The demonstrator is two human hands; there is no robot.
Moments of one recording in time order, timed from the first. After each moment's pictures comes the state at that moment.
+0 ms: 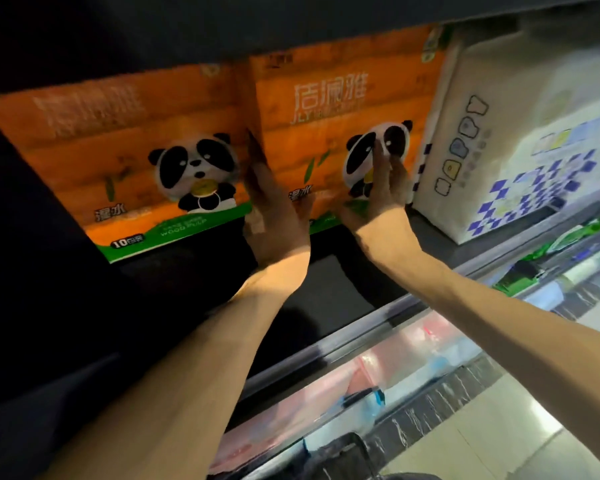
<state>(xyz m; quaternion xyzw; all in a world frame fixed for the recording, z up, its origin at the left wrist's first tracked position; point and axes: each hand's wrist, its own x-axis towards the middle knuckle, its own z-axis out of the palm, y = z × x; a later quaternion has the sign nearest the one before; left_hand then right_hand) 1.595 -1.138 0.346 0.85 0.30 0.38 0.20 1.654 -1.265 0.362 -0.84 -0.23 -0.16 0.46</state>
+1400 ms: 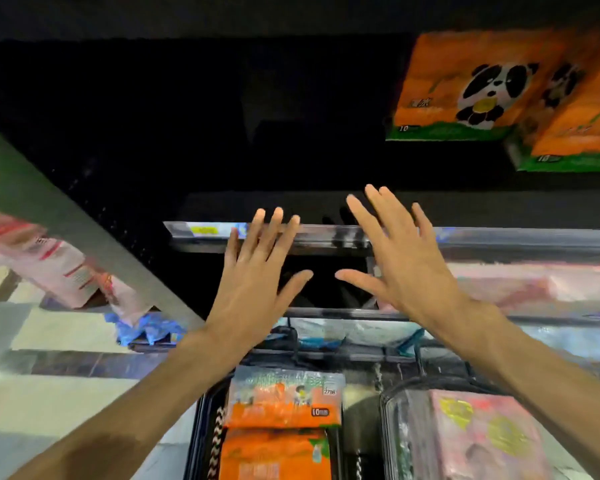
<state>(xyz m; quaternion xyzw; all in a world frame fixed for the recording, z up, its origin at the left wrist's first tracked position) 1.056 -1.031 0.349 0.95 0.29 0.12 0.02 1.257 -1.170 0.384 -0.79 -0.60 -0.10 0.07</state>
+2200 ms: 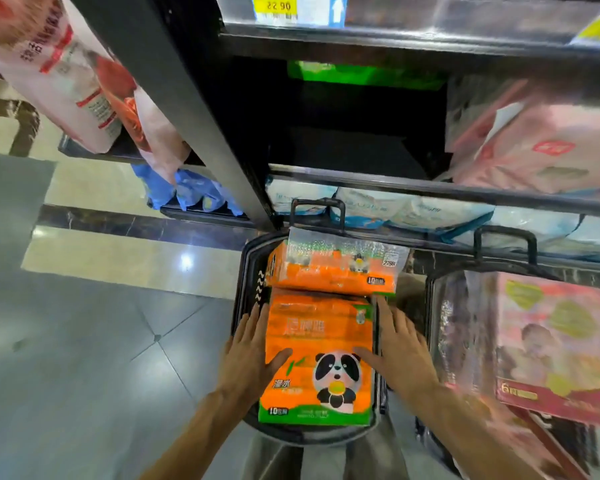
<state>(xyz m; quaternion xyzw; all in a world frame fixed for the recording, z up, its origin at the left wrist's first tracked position) 0.785 -1.181 0.089 0.80 0.47 -0.19 0.33 1.040 -1.324 0.109 -0.84 -0.40 0.36 -0.01</state>
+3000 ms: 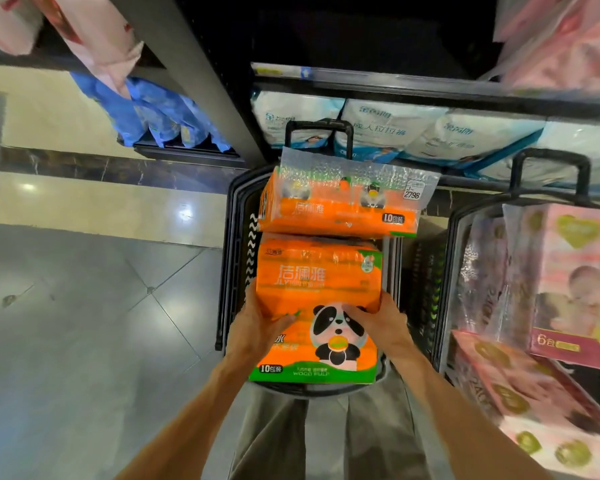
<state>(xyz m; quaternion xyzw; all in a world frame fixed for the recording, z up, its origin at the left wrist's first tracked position) 0.771 -1.216 0.009 0.60 0.58 -0.12 0.54 0.993 -1.364 -0.041 -0.83 -0.04 0.54 0.15</state>
